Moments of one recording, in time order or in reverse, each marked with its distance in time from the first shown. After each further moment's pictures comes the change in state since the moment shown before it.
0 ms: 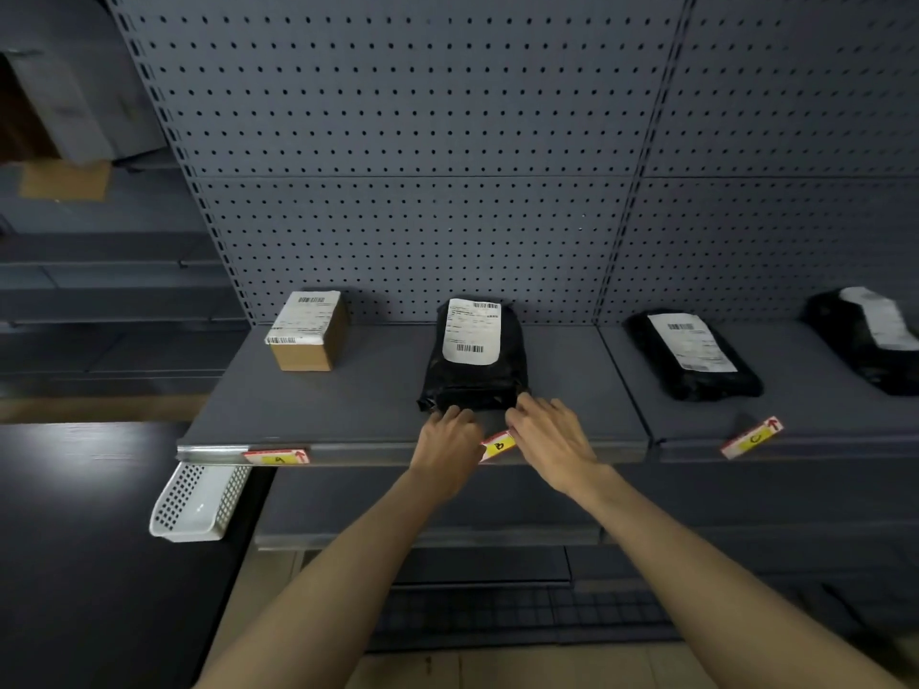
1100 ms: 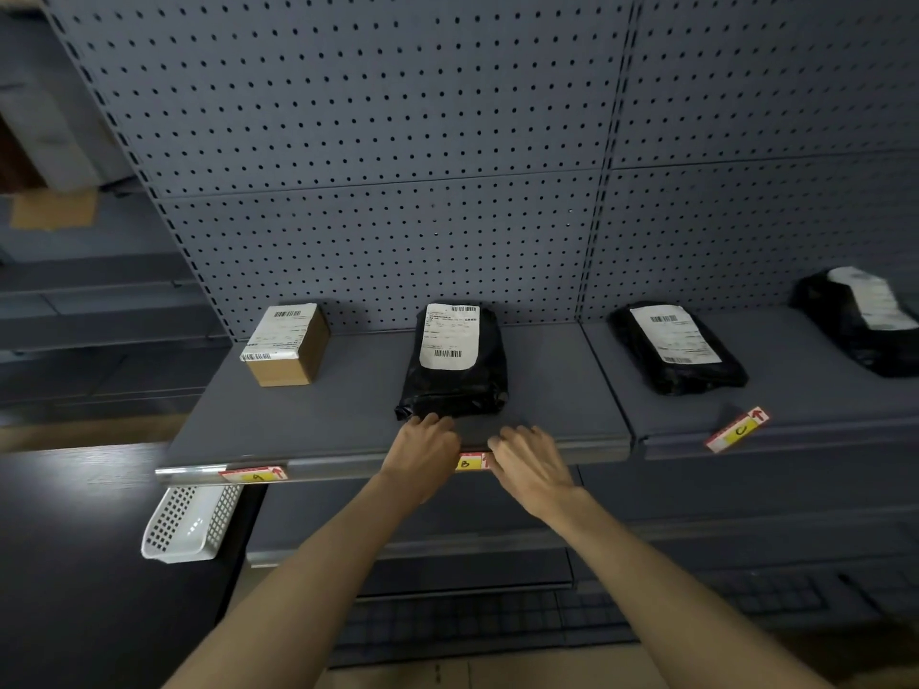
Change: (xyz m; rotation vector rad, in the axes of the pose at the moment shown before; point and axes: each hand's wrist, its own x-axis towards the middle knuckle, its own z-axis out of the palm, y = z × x) left_hand 0.010 0.001 -0.006 0.201 -0.135 0.097; right_hand -0.014 0.004 0.032 0.014 -0.019 0.021
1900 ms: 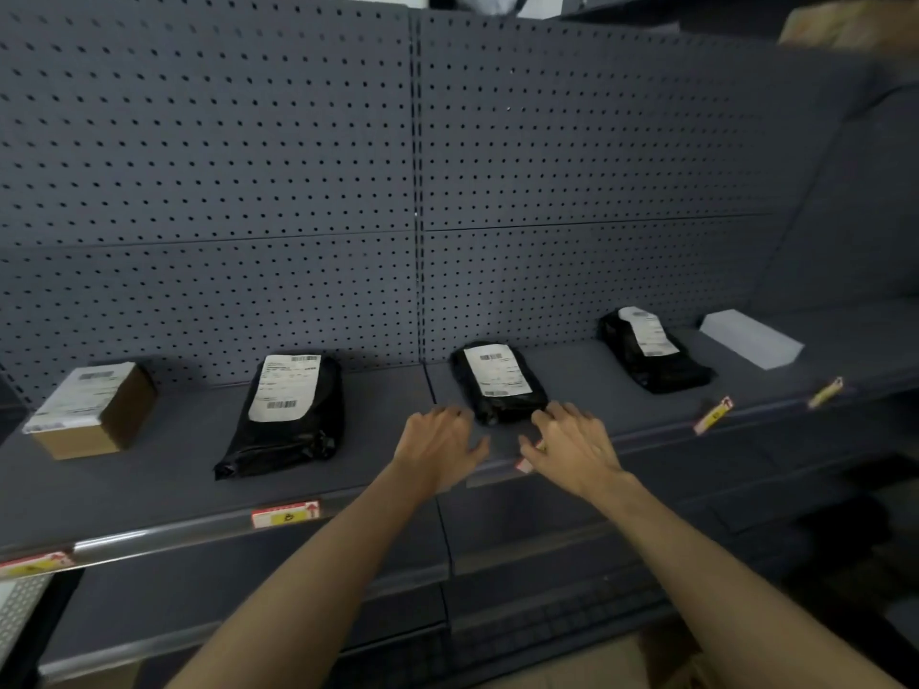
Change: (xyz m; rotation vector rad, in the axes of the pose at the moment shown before) left_hand 0.110 0.195 -0.112 -0.287 0.312 0.099; right_hand -0.126 0.242 -0.087 -0.053 0.136 0.333
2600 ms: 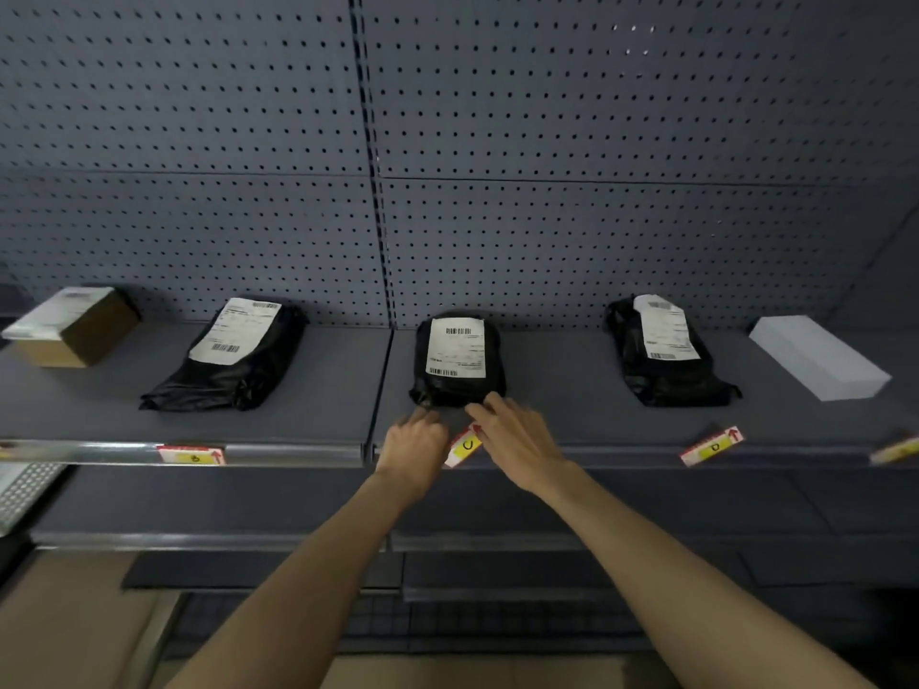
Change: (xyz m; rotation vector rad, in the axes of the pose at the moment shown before) left_hand 0.060 0.104 0.102 0.075 -0.127 -0.333; right_hand 0.043 0.107 0.069 0.180 -0.111 -0.445
